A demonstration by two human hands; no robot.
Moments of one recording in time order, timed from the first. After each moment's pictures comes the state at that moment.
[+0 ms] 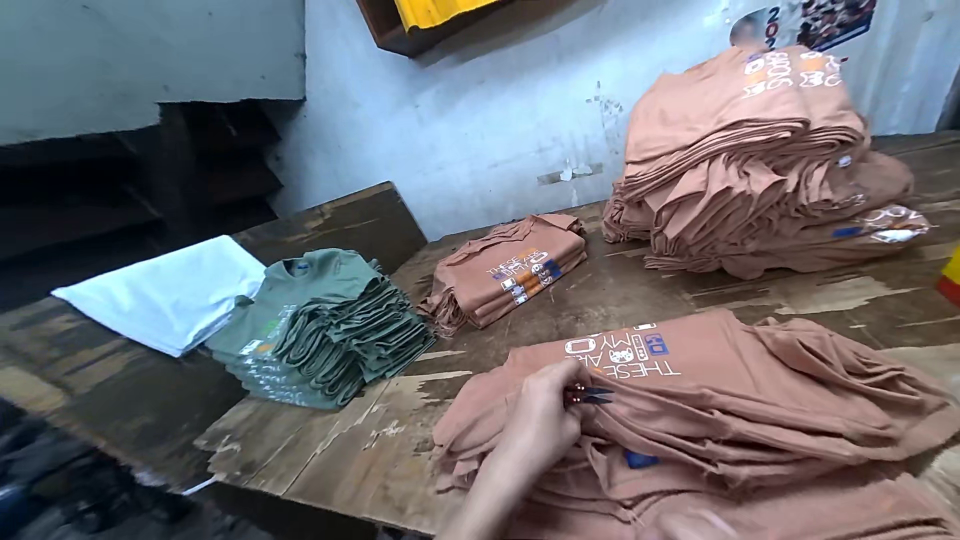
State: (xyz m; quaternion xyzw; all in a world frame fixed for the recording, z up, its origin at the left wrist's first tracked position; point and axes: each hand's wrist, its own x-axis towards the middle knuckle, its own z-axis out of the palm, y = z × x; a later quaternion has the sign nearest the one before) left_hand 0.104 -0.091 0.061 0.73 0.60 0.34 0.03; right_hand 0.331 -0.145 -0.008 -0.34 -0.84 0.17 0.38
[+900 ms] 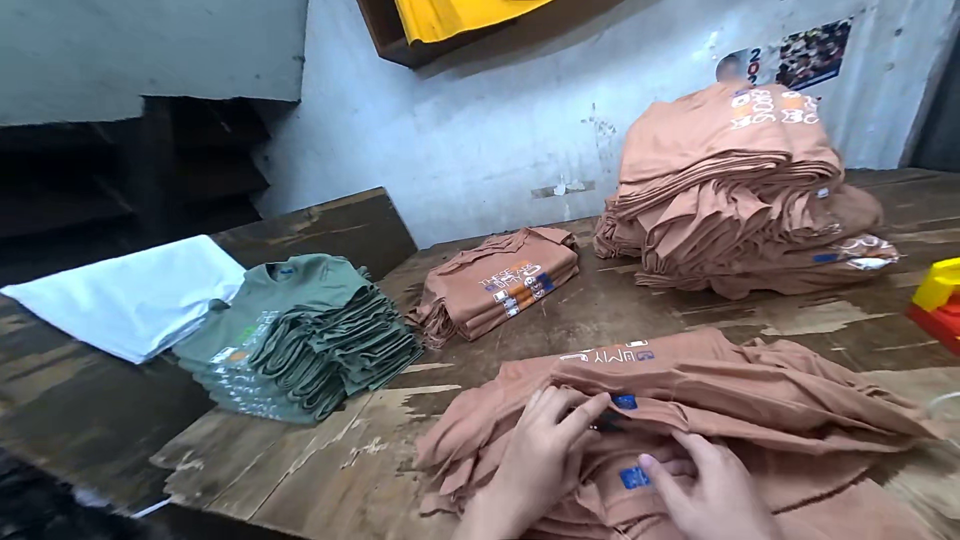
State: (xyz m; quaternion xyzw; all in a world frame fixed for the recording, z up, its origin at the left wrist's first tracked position) left_hand 0.099 -0.082 0.017 0.80 0.43 0.40 -0.15; right_hand 0.337 -0.077 0.027 -0.47 -0.77 0.21 0.37
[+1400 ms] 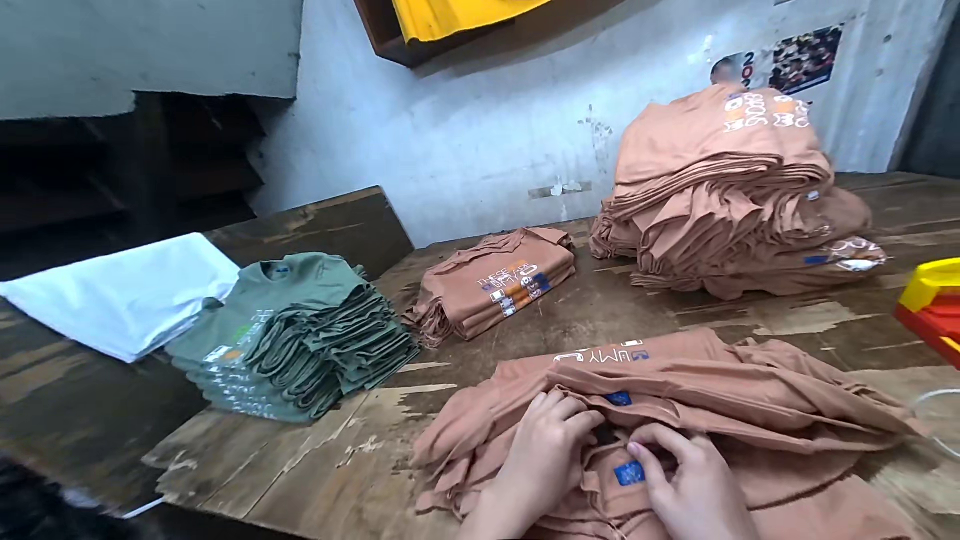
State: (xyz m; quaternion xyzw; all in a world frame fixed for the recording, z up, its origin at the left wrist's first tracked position) left_hand 0.107 -0.075 0.013 0.81 0.46 0.34 -0.15; right_hand 0.318 -0.075 0.016 -0.50 -0.75 0.13 0.41
